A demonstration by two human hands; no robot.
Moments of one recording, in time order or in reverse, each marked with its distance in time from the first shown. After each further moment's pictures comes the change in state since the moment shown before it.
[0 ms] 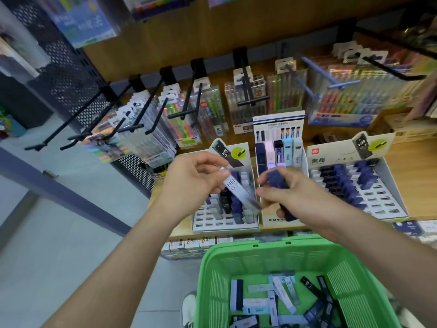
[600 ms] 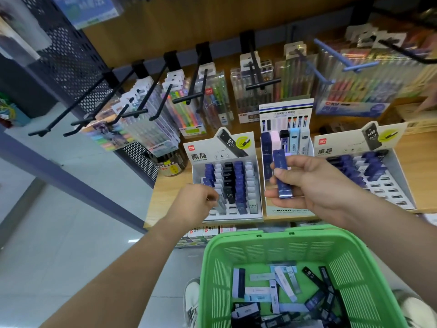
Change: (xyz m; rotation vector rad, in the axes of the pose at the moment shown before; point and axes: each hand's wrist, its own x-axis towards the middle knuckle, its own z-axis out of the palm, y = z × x) left_hand 0.011 -0.108 0.005 0.831 -0.138 0.048; right_hand 0.001 0.000 -0.007 0.264 0.047 0.104
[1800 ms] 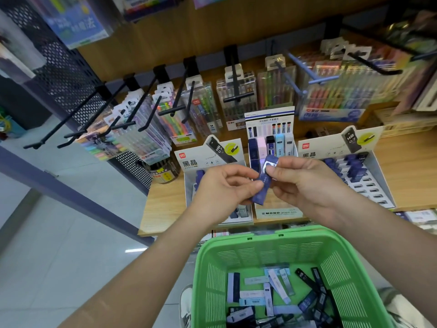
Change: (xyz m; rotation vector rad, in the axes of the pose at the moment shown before) left_hand -0.022 0.113 -0.038 -1.056 -0.038 0.013; right_hand -0.011 -0.007 -0.011 0.216 0.054 -0.040
